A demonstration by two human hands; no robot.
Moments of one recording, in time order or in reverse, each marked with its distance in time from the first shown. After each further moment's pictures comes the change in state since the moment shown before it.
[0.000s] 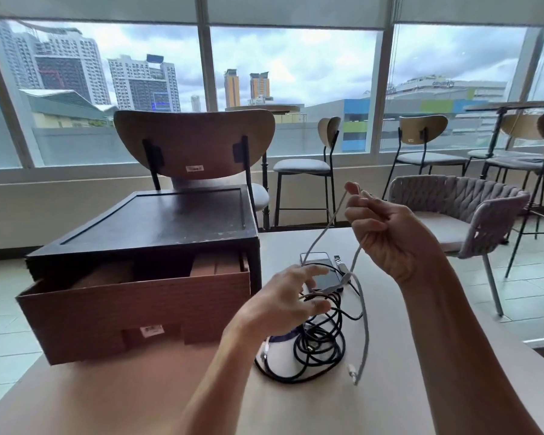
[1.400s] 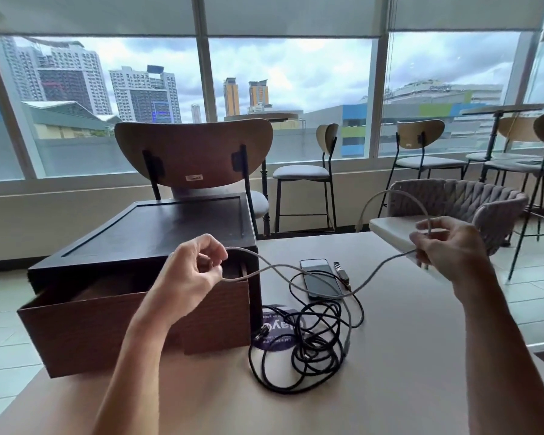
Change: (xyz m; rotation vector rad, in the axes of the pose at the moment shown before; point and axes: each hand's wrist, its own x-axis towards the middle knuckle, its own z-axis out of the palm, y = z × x) left_hand -0.037 -0.056 -0.089 -0.016 0.523 -0.034; right_hand -0.032 -0.064 -0.072 -1.478 0.857 -0.528
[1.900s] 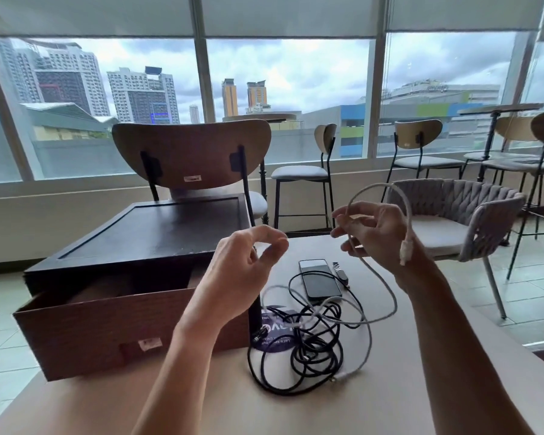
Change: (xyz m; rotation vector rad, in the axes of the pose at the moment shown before) left_hand -0.005 0.071 0.034 -0.063 -0.051 0.123; right_hand -0.051 -0.074 0.049 0.137 -0.417 -0.188
